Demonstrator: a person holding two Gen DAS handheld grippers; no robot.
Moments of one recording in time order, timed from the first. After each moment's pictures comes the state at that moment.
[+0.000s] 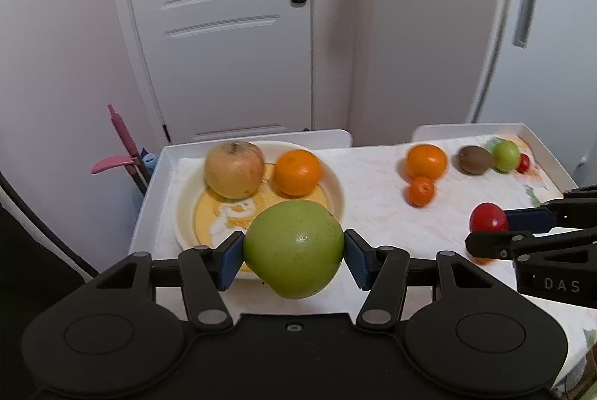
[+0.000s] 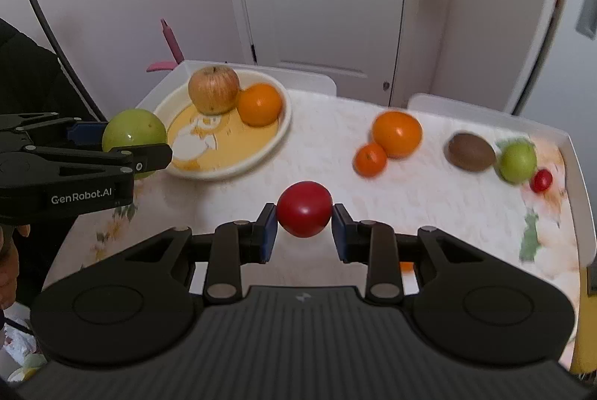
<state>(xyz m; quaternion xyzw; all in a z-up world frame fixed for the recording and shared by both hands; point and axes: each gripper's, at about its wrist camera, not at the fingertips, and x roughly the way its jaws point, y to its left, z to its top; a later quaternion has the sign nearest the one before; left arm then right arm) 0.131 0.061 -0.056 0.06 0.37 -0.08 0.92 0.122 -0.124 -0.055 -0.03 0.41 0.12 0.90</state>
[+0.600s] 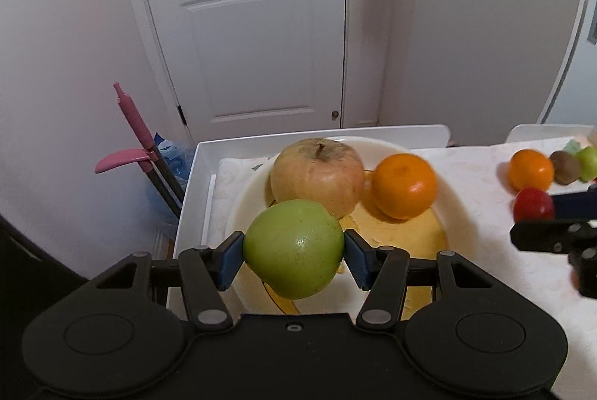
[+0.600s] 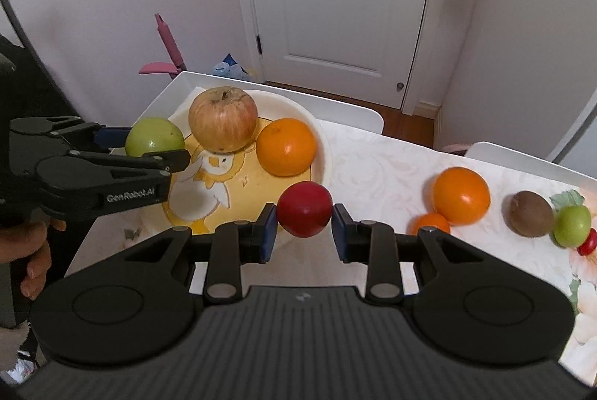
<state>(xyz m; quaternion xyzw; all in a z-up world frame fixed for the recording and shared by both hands) 0.238 0.121 -0.111 0.07 0.40 -0.07 0.91 0.218 -0.058 -0.079 -0.04 0.44 0.12 0.89</state>
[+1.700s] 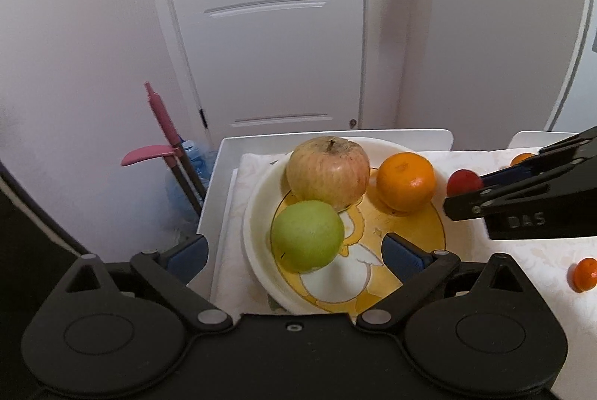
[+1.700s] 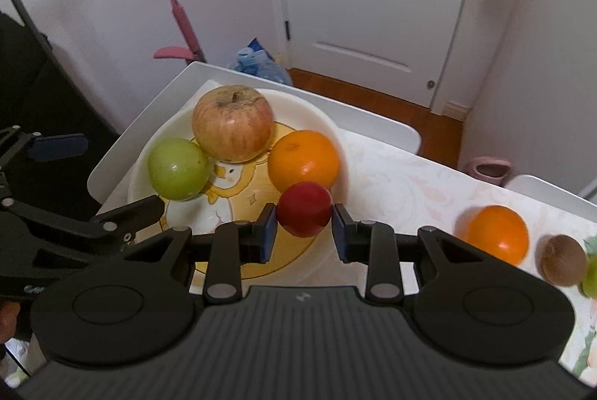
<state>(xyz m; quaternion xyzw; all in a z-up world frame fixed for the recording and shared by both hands) 0.204 0.119 -0.094 0.06 0.39 -0.02 0.92 0.261 -0.044 -0.101 -0.07 0.46 0.18 0.87</state>
